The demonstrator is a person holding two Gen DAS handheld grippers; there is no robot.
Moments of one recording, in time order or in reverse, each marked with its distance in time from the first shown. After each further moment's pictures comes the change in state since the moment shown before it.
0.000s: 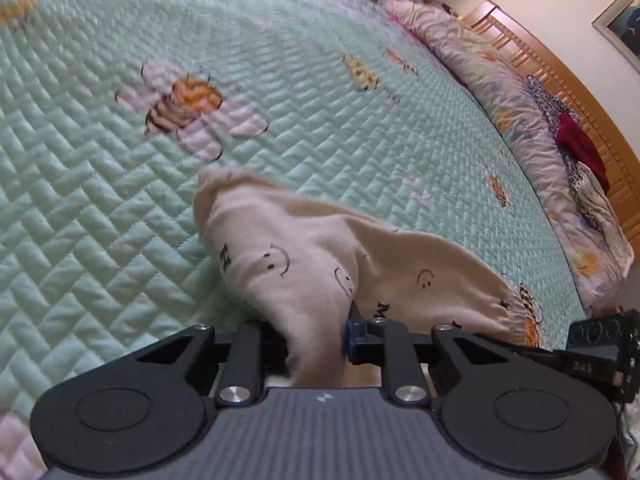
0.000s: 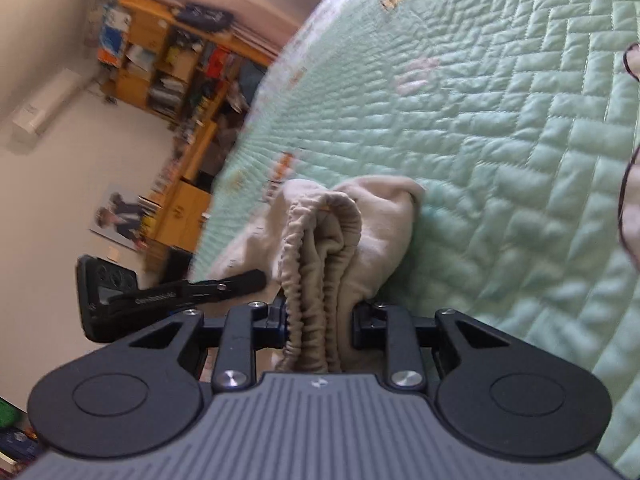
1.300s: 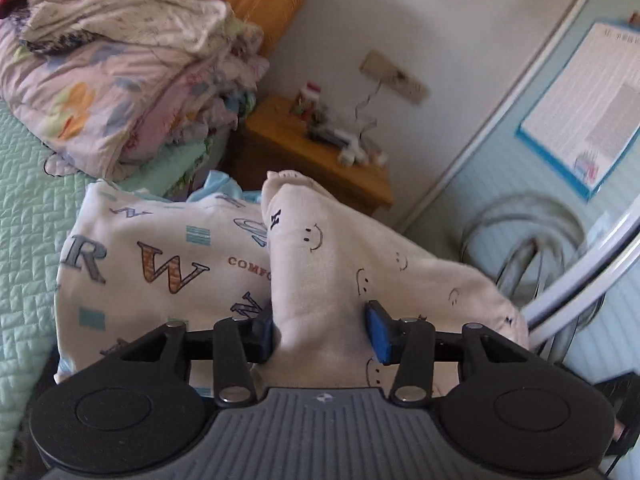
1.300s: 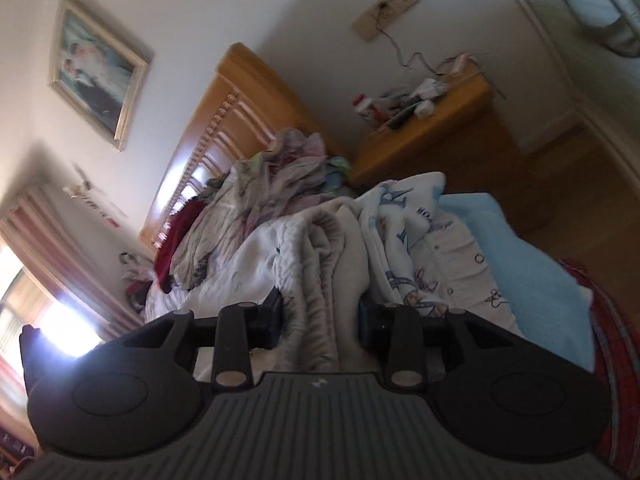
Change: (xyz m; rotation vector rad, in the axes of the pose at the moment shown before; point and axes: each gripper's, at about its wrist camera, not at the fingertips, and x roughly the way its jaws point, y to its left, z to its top) left arm 0.168 -0.700 -0.246 0.748 0.300 -0.693; right arm -0.664 -0.088 -0.232 0.276 -1.379 -0.767
